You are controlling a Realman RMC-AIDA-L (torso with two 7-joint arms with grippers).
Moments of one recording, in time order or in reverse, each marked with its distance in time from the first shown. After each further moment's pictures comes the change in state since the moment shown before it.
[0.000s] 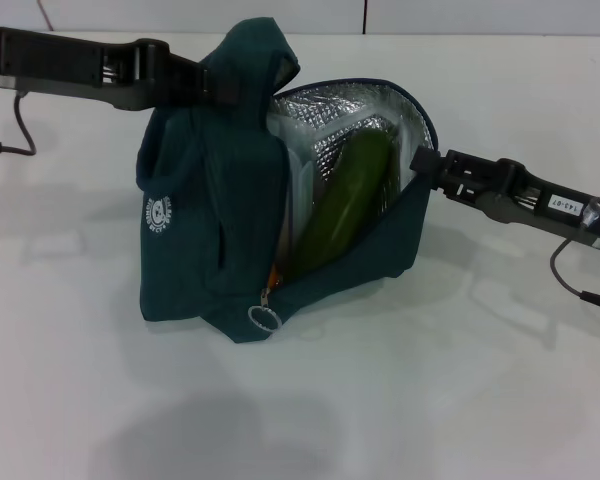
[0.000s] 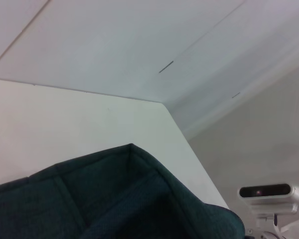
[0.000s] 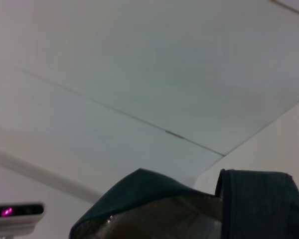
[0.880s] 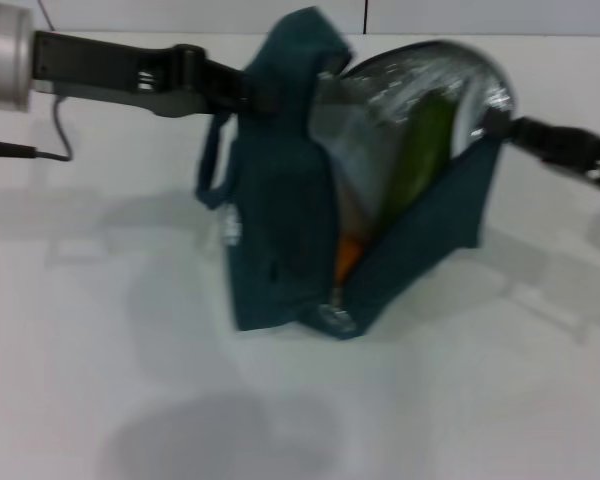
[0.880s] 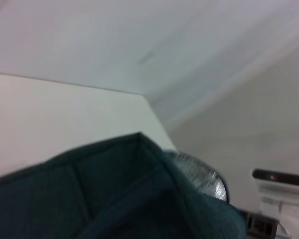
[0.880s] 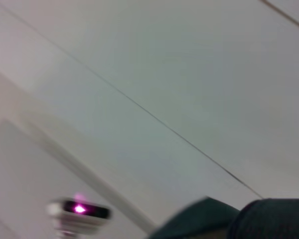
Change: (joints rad) left arm -0.012 -0.021 0.058 -0.018 -0.060 0.003 -0.004; right arm -0.079 -0.033 0.111 -0.096 0.008 -0.199 -0.196
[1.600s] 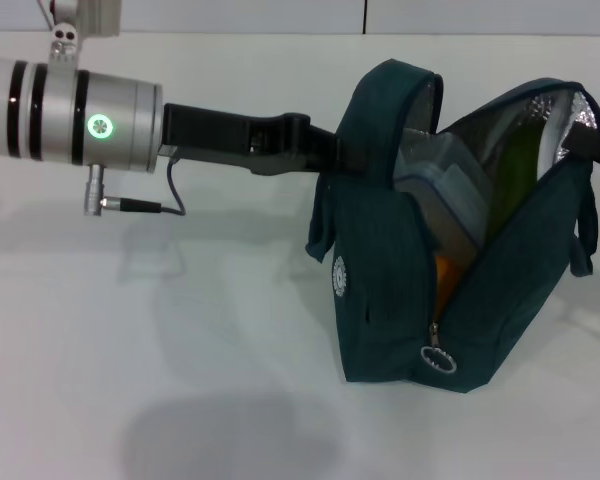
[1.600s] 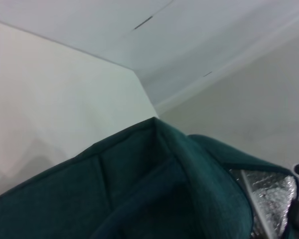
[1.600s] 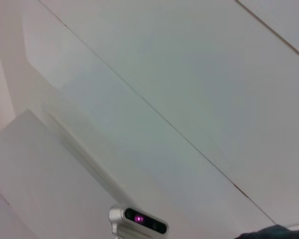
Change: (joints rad) left arm -0.066 -0.056 0.113 -0.319 -0.022 -0.207 0.153; right arm -0.104 -0.071 0.029 -0.070 -0.023 -0.102 -0.041
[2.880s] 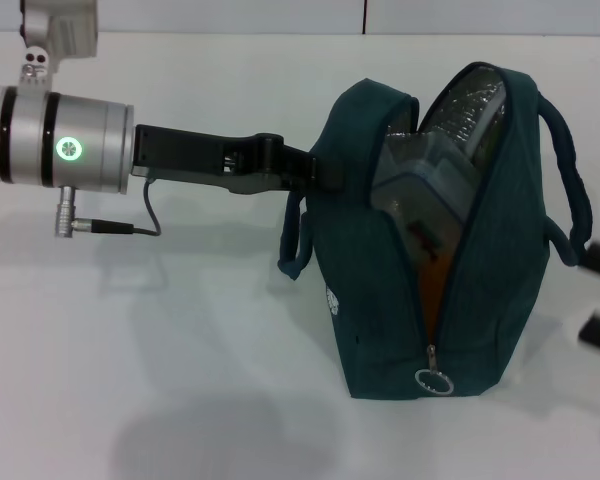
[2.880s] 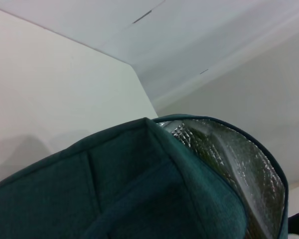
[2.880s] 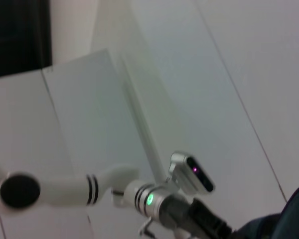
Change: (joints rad) left arm 0.048 0.014 -0.009 0.002 -0.009 0.051 0.021; right arm -0.178 0.027 0.040 -0.020 -0.167 -0.217 -0.552
